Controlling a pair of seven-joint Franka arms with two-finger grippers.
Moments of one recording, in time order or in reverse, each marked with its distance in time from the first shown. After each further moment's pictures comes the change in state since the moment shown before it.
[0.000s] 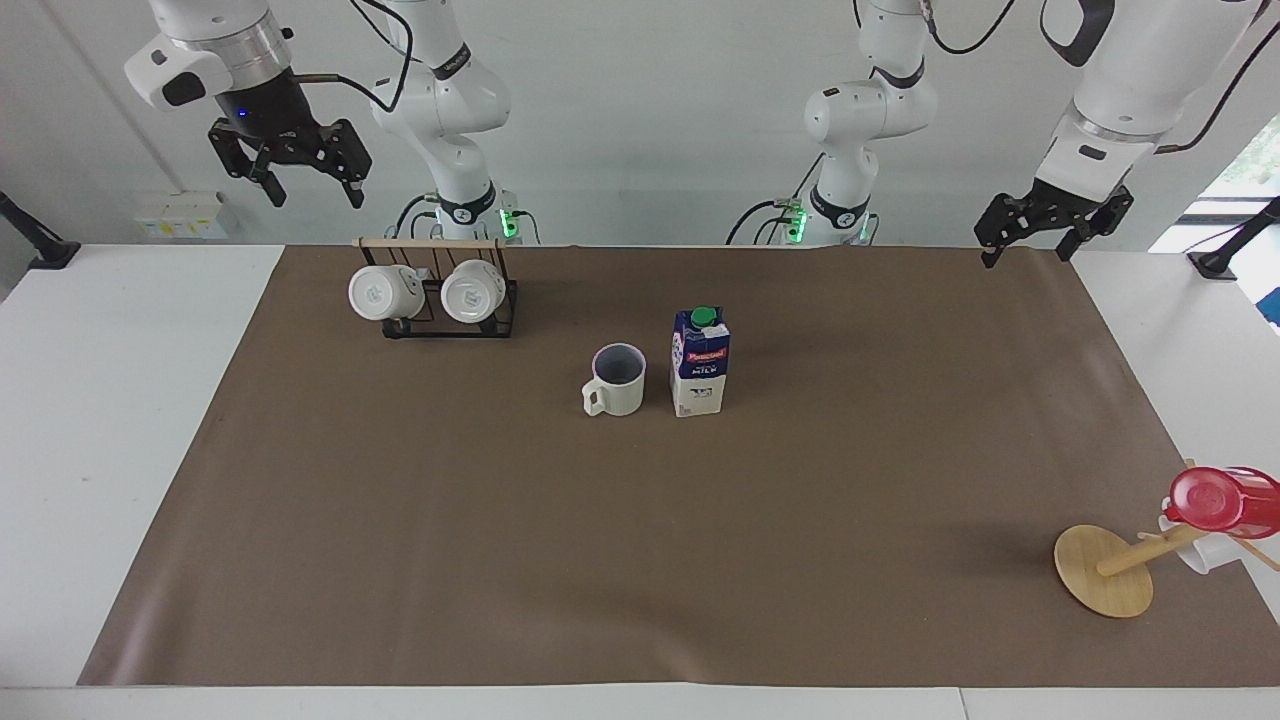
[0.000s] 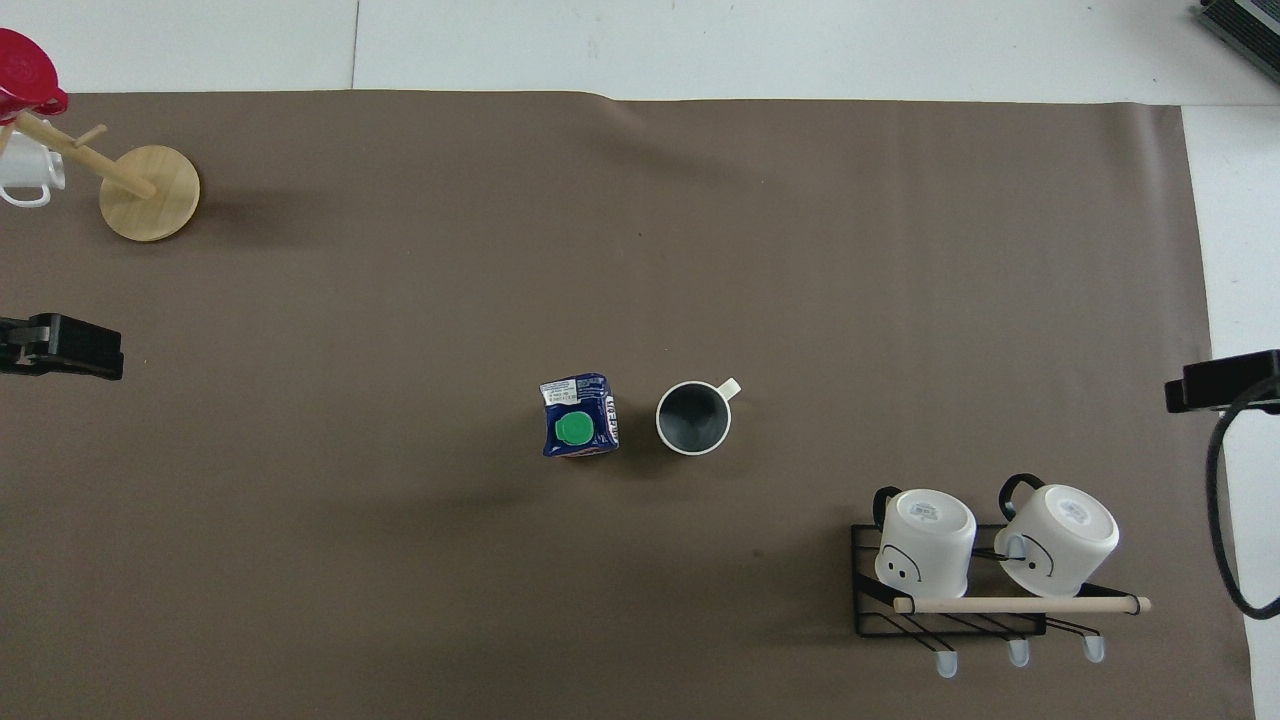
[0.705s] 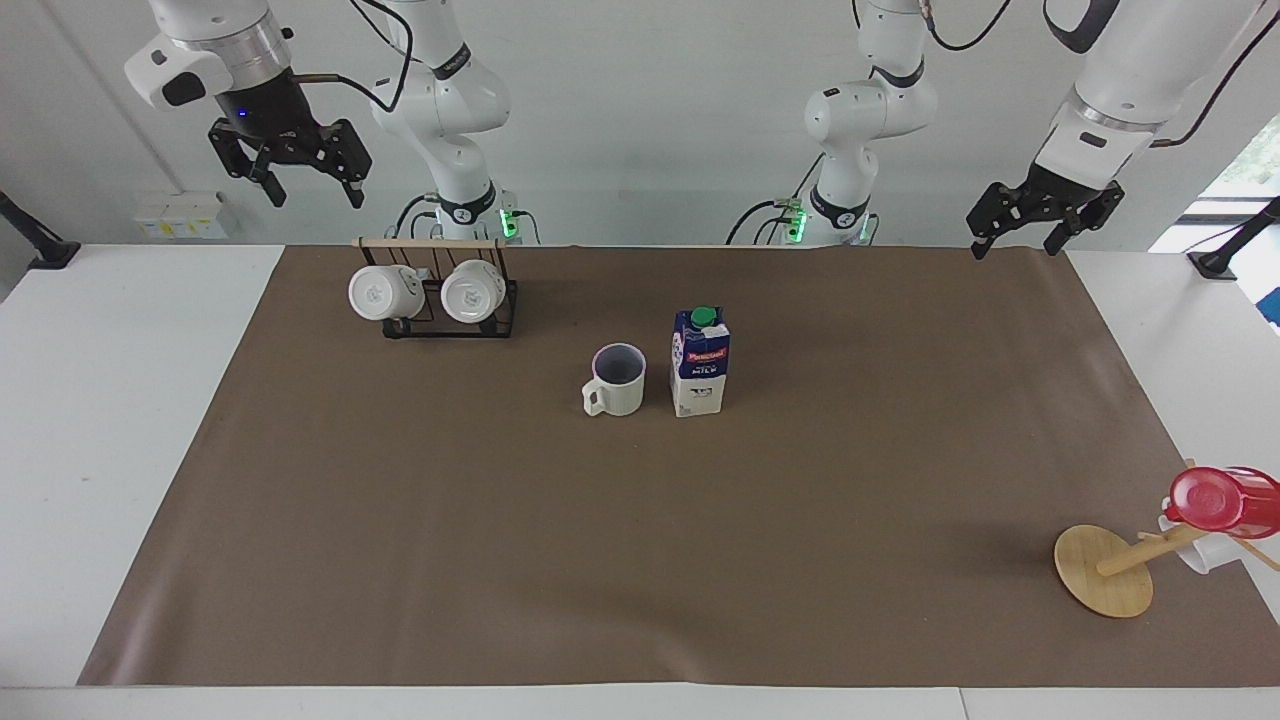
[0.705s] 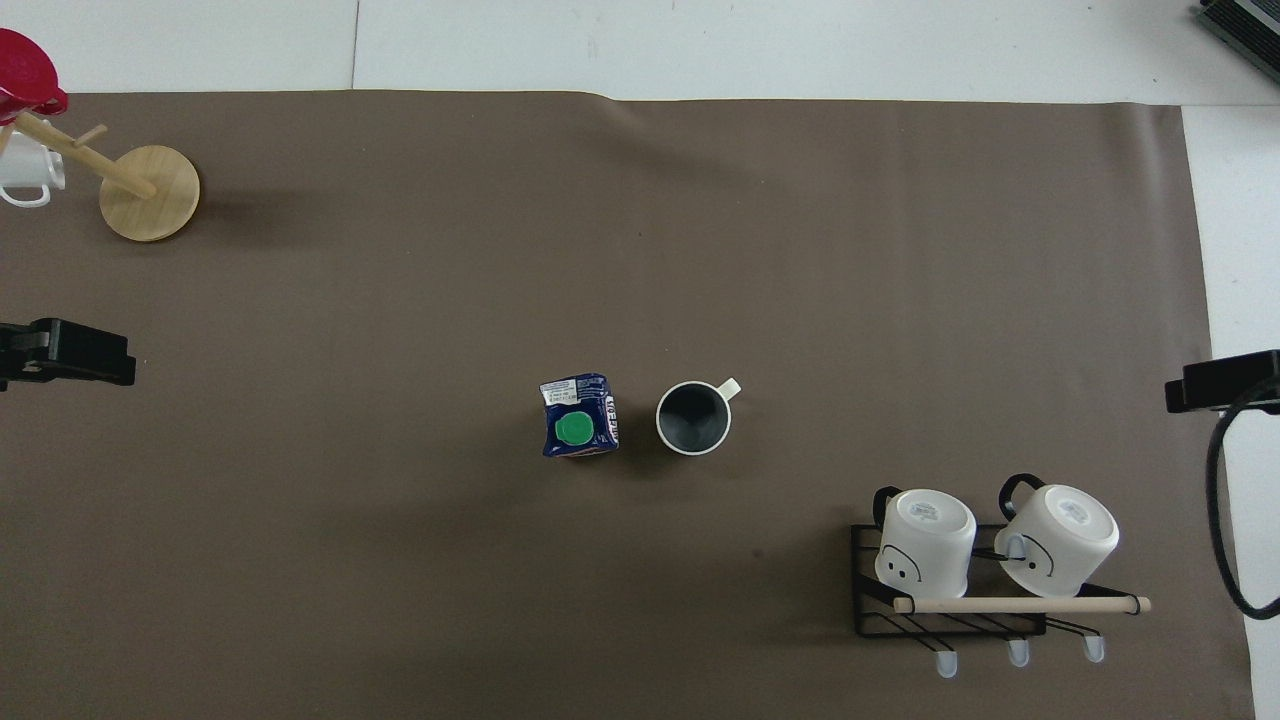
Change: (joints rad) left arm 0.011 -0.015 -0.003 -0.001 -0.078 -0.011 0.004; right arm 0.000 0.000 0.000 0.000 0.000 0.000 0.000
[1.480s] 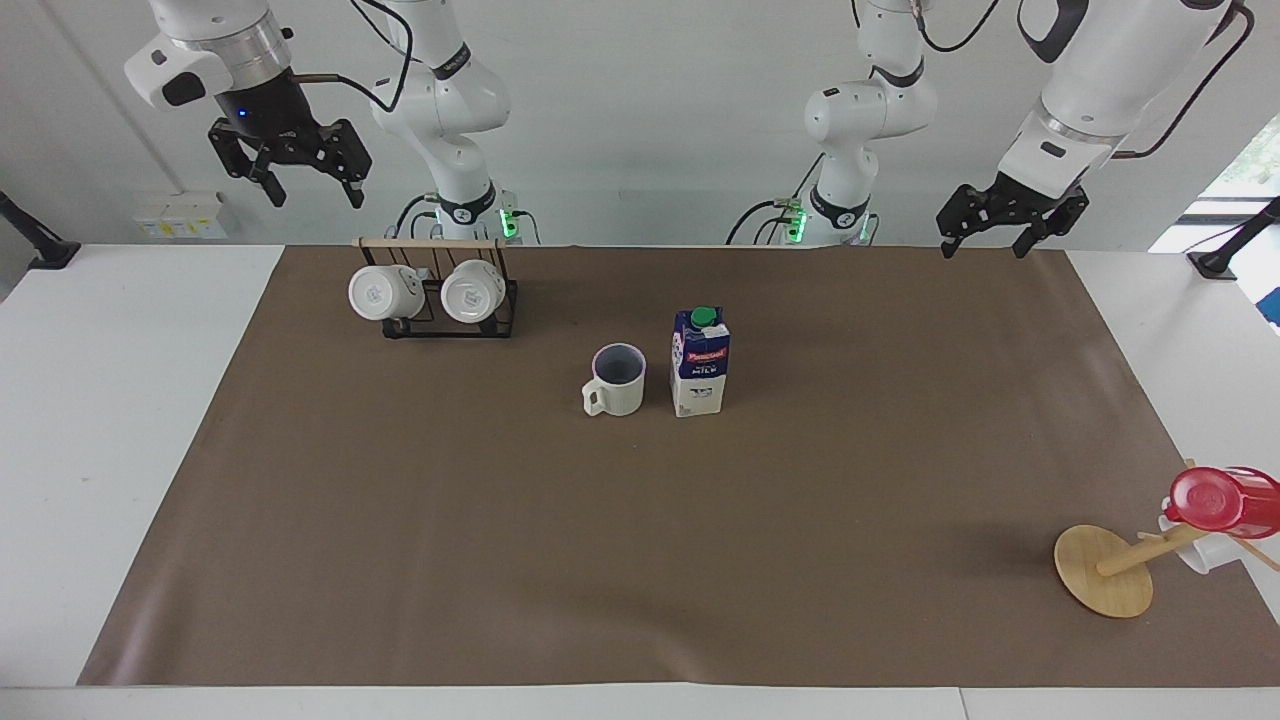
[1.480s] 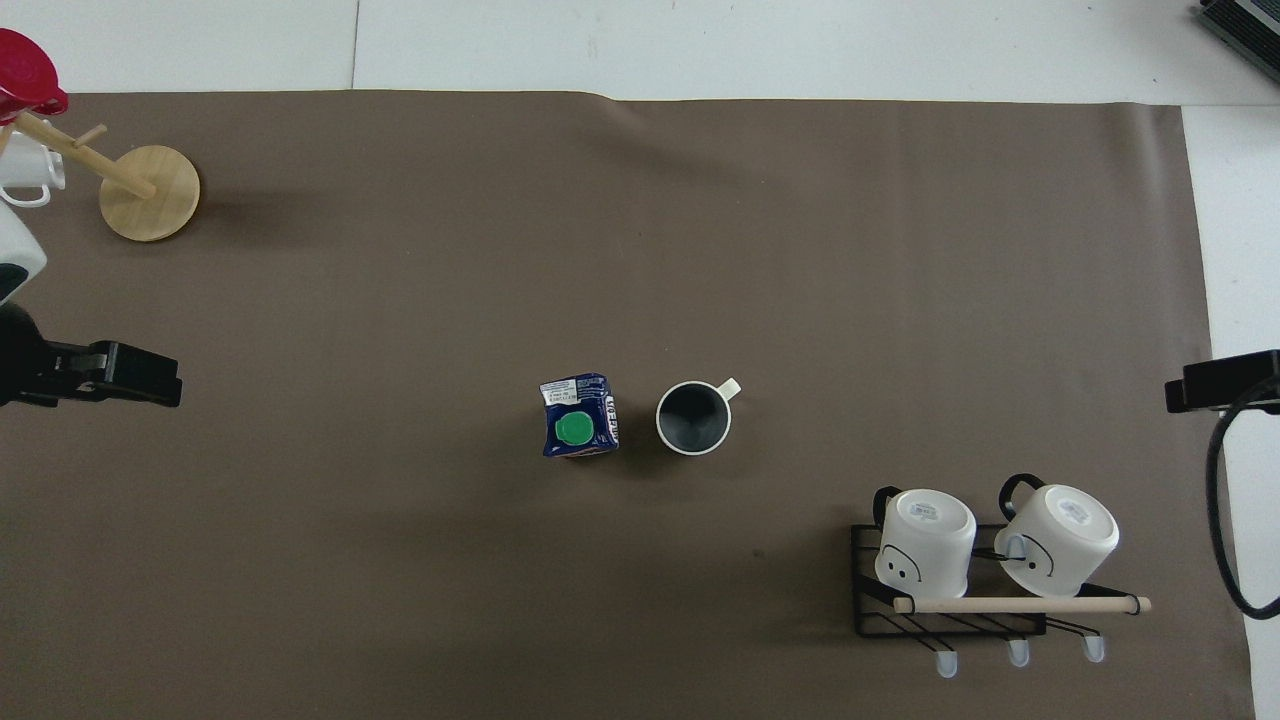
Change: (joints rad) left arm -0.012 -0.013 -0.029 -0.040 -0.017 -0.012 0.004; right arm 0.000 0.000 0.000 0.000 0.000 0.000 0.000
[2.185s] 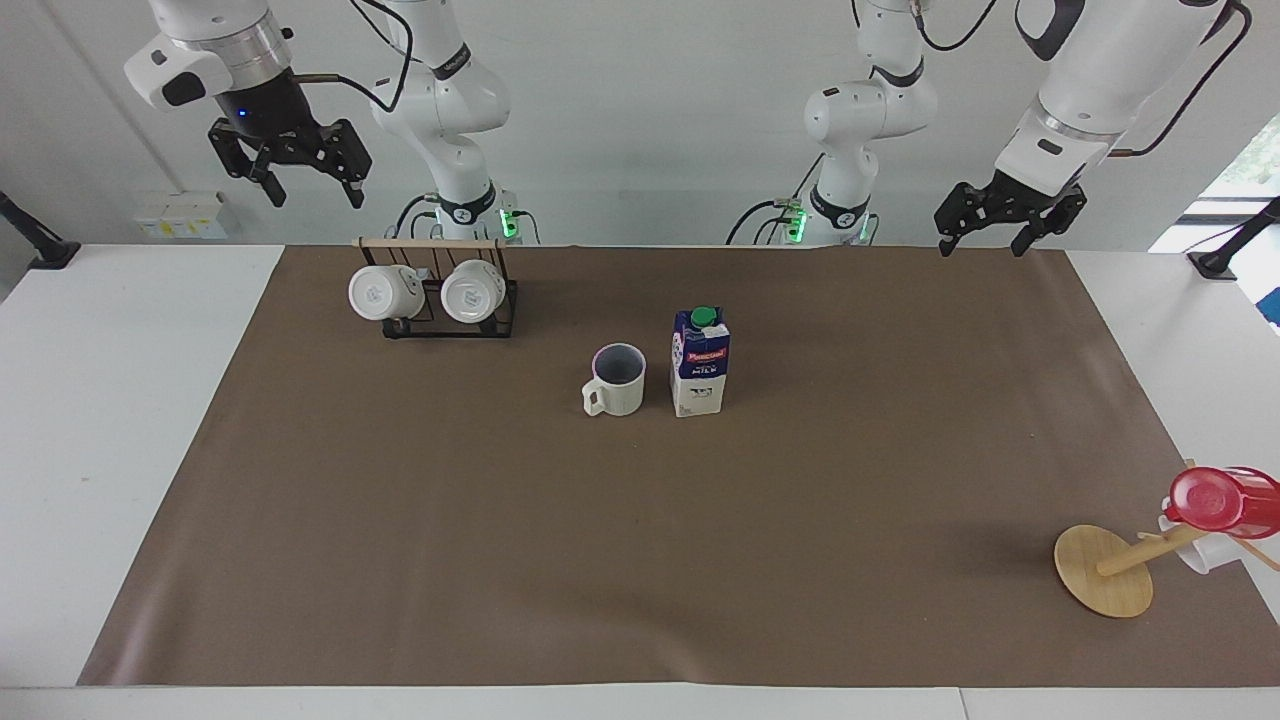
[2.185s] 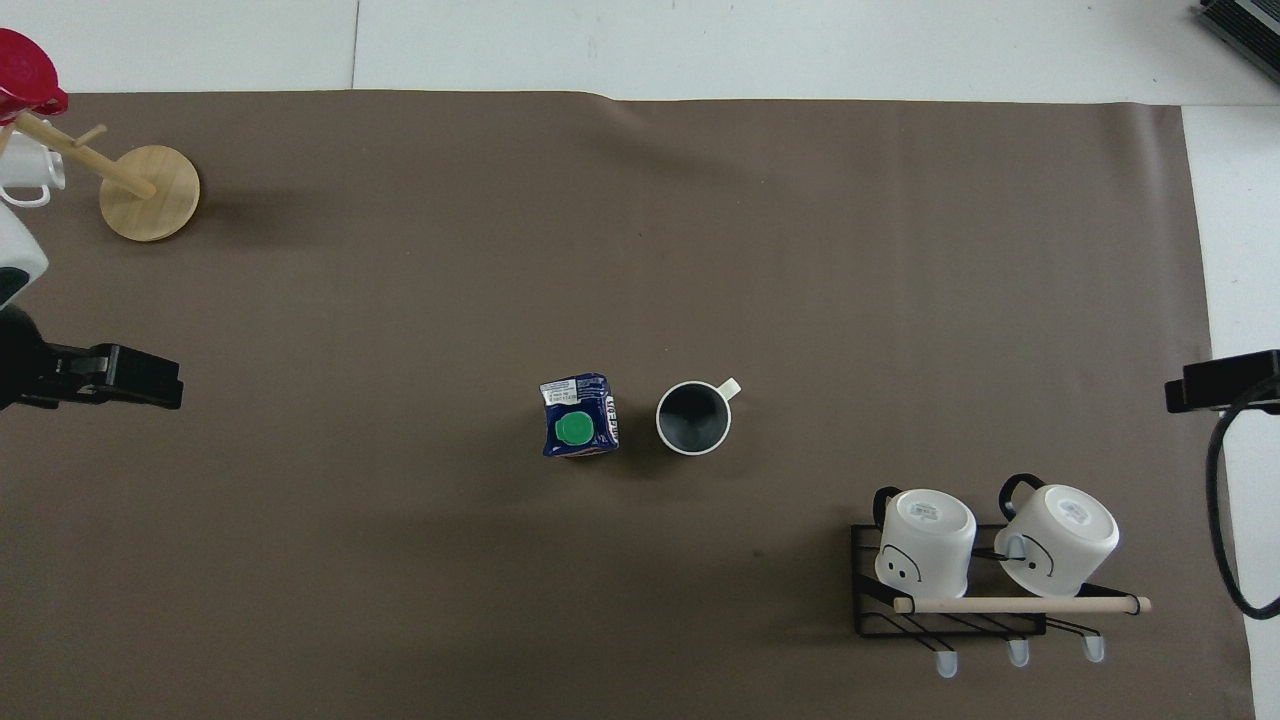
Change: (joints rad) left arm -0.005 -0.005 0.005 -0.003 0.000 -0.001 0.001; right arm 0.000 0.000 0.000 0.000 0.000 0.000 0.000
